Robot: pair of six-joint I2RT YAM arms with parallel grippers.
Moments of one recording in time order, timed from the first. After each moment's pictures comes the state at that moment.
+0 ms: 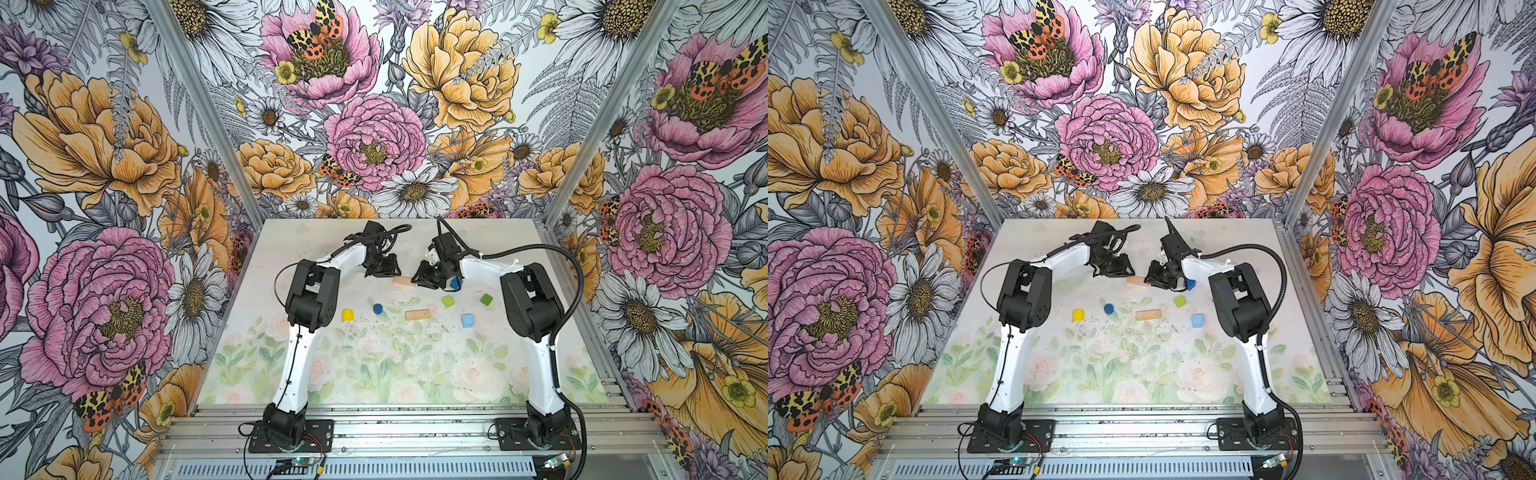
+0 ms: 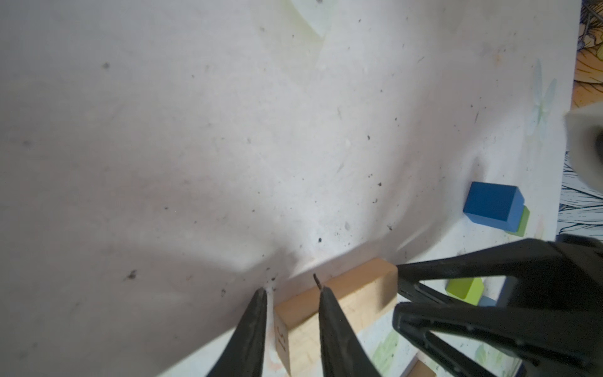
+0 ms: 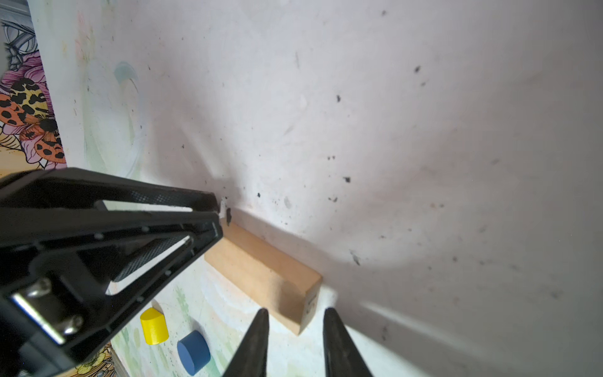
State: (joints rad) left arm -0.37 2.36 1.88 -0.66 0.46 -0.27; right arm 0.40 2.19 1.56 -0.43 -0.47 0.62
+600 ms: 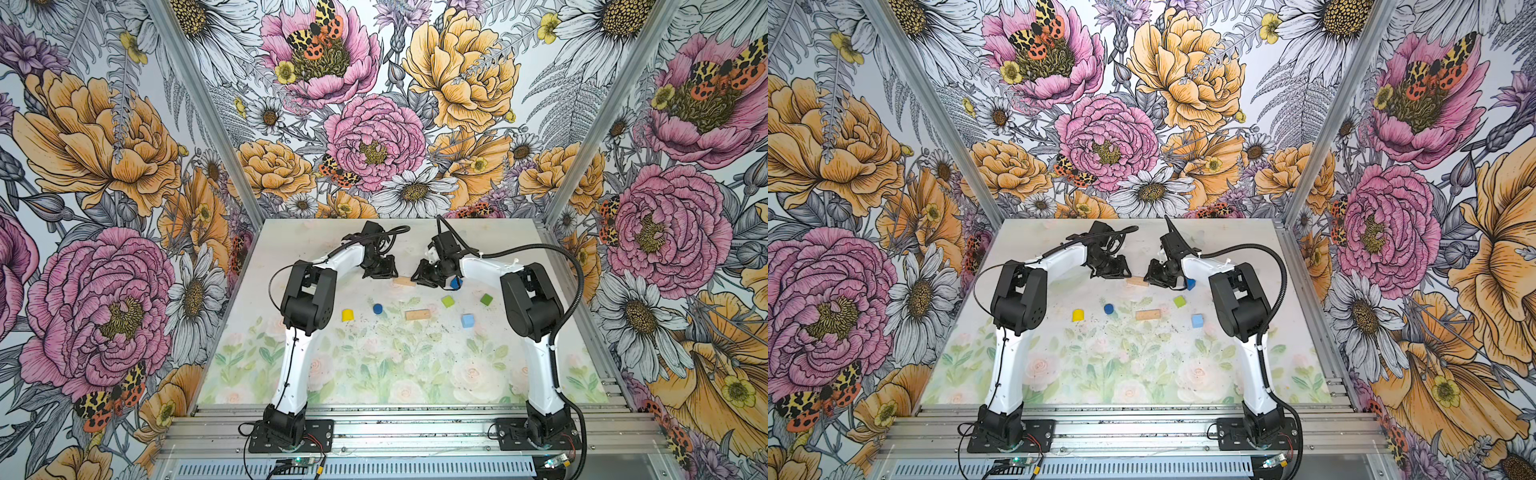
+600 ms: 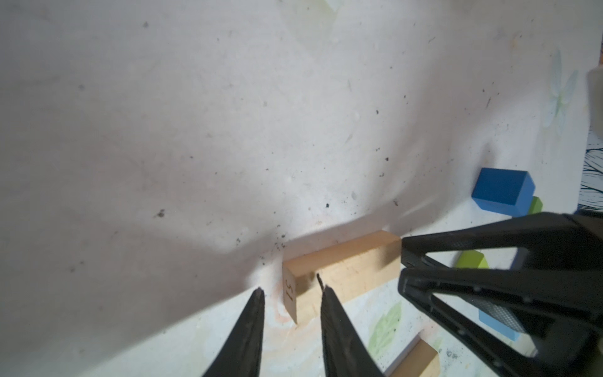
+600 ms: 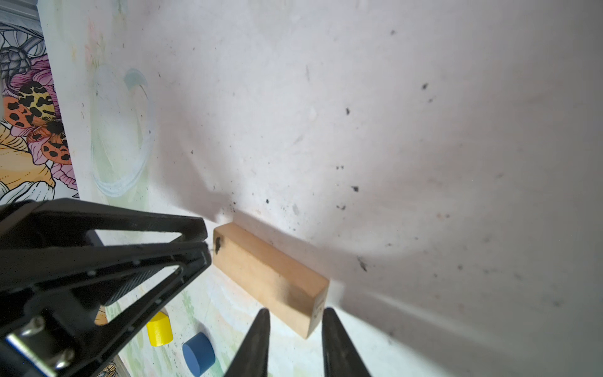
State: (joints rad) left arm -0.37 2.29 1.82 -0.69 0.41 -0.27; right arm 0.40 2.19 1.58 -0.43 -0.47 0.62
